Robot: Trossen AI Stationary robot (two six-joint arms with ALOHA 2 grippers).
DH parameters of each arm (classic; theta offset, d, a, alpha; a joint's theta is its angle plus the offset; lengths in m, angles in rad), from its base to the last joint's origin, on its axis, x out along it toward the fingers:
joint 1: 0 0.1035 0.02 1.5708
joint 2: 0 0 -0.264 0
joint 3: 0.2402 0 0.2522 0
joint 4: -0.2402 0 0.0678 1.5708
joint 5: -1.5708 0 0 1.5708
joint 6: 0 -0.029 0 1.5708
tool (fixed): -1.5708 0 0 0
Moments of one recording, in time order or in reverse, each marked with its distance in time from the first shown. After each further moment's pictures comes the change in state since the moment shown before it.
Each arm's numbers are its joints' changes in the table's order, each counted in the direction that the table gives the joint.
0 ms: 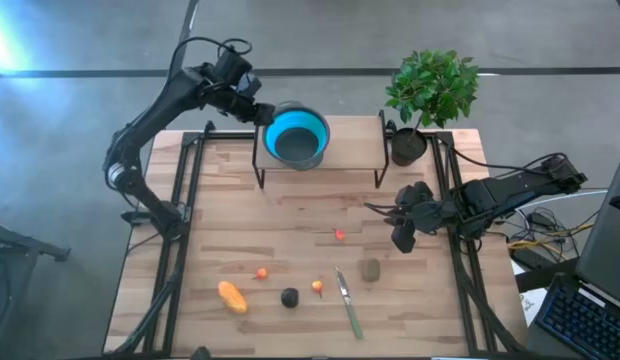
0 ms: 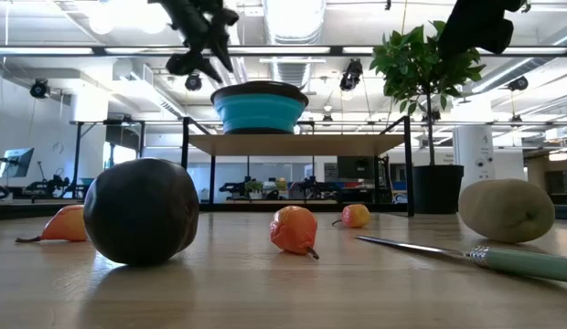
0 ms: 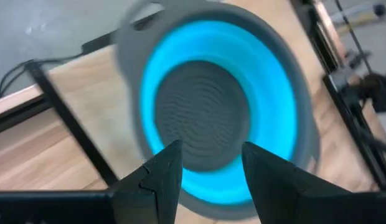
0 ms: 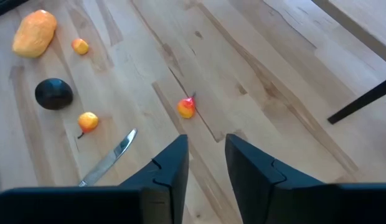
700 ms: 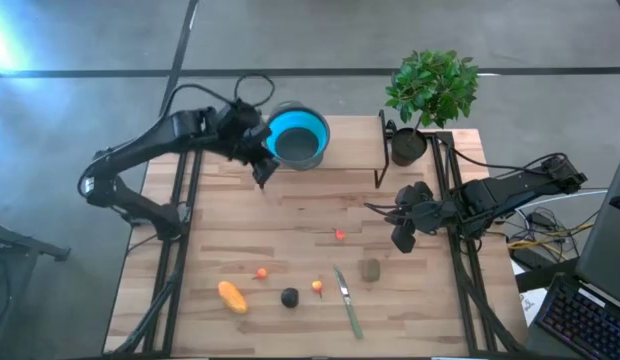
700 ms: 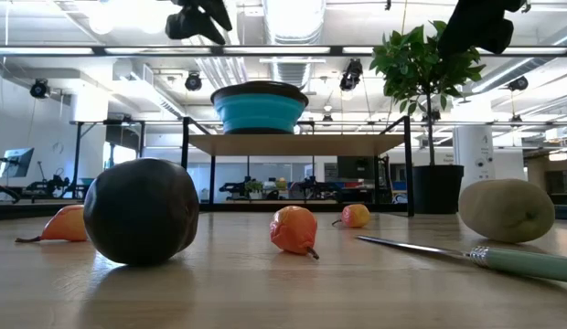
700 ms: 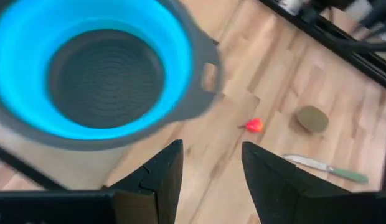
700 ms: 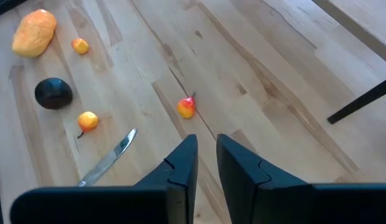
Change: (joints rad) left arm -0.447 0.202 -0.186 0.086 -0.238 -0.049; right arm 0.000 0.000 0.000 -0.001 -0.001 0.000
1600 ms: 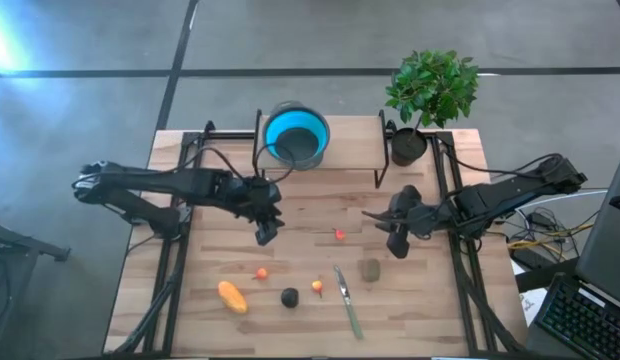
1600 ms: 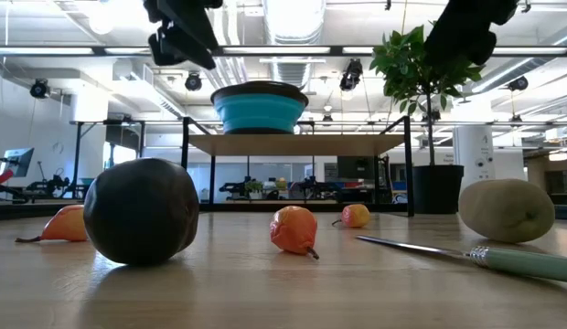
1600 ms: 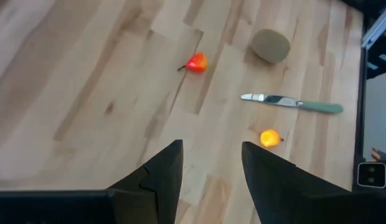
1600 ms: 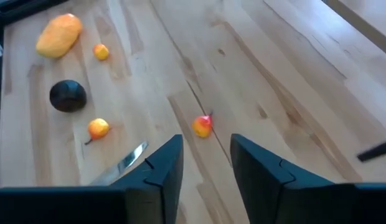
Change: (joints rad) left arm -0.364 0.076 -0.452 0.353 -0.056 0.164; right arm 0.000 -0.003 -0.116 0.239 -0.003 0.143
